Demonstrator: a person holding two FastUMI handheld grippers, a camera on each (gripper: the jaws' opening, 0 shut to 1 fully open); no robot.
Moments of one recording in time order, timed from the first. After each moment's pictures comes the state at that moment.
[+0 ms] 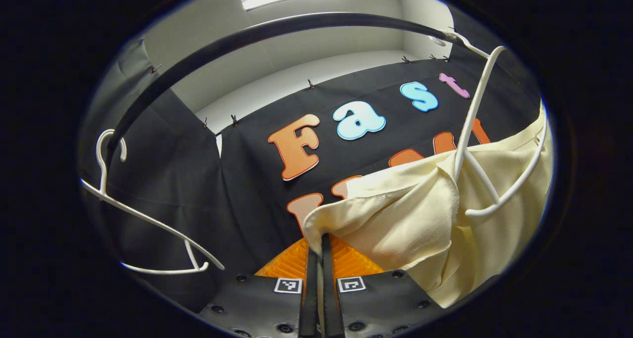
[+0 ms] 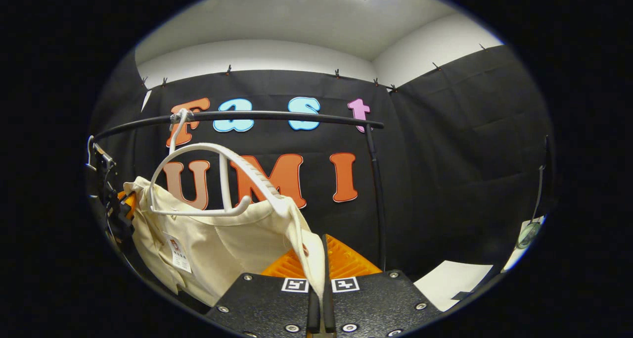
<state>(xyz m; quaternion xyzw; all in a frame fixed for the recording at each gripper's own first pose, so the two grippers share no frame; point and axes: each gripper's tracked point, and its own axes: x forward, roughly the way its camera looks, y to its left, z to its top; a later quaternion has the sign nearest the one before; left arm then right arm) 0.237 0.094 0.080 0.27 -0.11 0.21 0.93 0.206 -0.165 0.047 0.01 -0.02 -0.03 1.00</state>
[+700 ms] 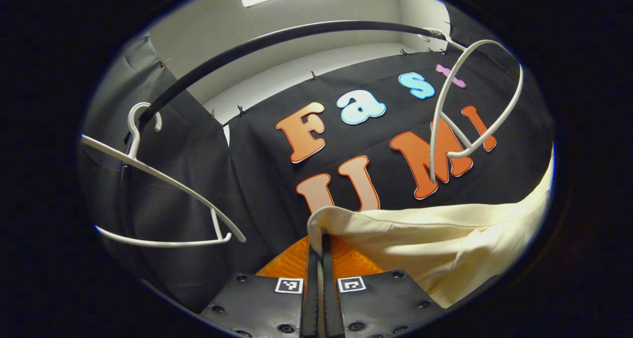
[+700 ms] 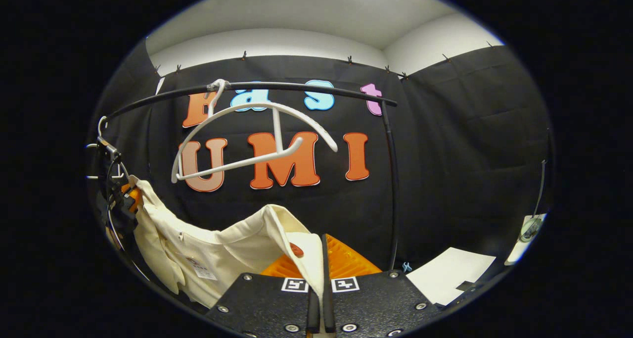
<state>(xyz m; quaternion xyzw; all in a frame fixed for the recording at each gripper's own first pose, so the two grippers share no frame) 0.173 0.121 0.035 0.27 -0.08 0.22 0.93 0.158 -0.120 -0.007 0.00 0.02 0.01 1.00</state>
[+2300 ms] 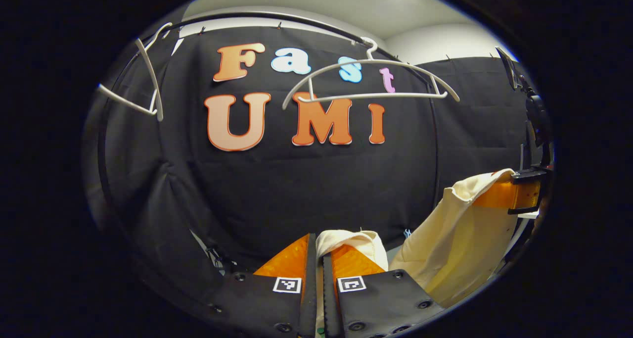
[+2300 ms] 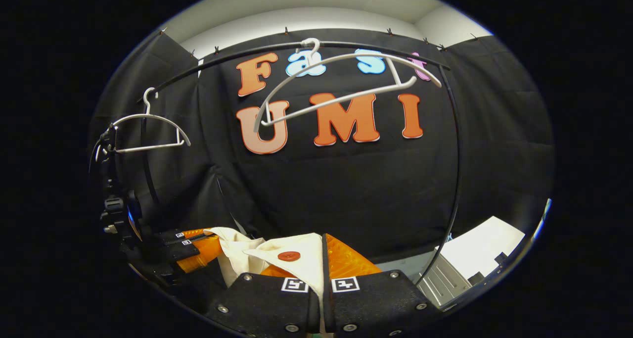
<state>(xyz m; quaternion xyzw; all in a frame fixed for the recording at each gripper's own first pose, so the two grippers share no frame) 0.045 -0.040 -0.135 0.05 0.14 -0.06 0.99 0.065 0.011 -0.112 0.01 0.16 0.13 0.98</state>
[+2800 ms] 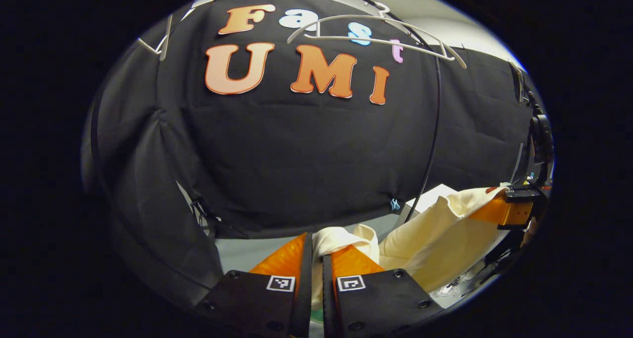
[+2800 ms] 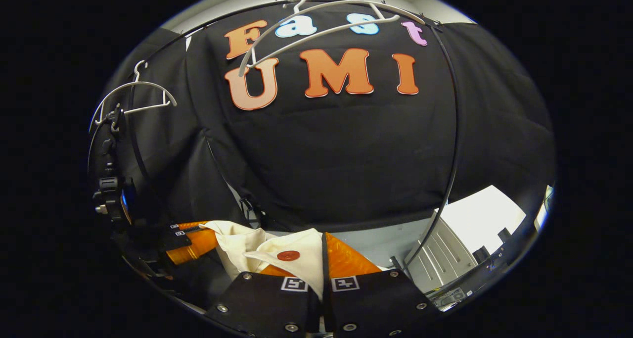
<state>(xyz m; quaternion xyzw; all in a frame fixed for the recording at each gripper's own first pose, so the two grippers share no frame) 0.015 -0.041 -0.225 0.00 0.26 -0.06 0.96 0.048 -0.003 -0.204 0.01 0.27 0.11 0.96</state>
